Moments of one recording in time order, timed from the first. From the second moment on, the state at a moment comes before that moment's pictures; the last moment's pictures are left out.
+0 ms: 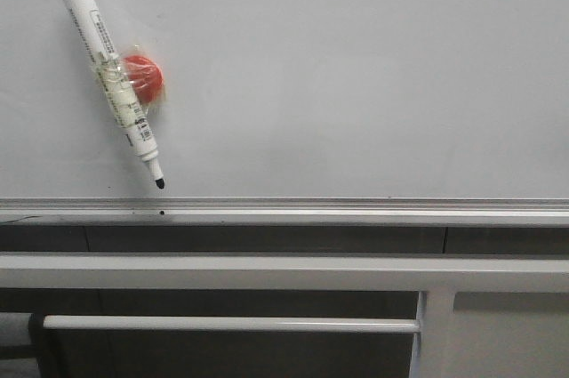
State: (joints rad) left arm -0.03 0.28 -0.41 -0.12 0.22 -0.12; right arm -0.08 0.01 -0.30 0.04 0.53 0.18
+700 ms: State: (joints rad) left arm -0.38 0.39 -0.31 -0.20 0.06 0.01; right arm -0.08 0.02 -0.30 0.05 0.57 0.17
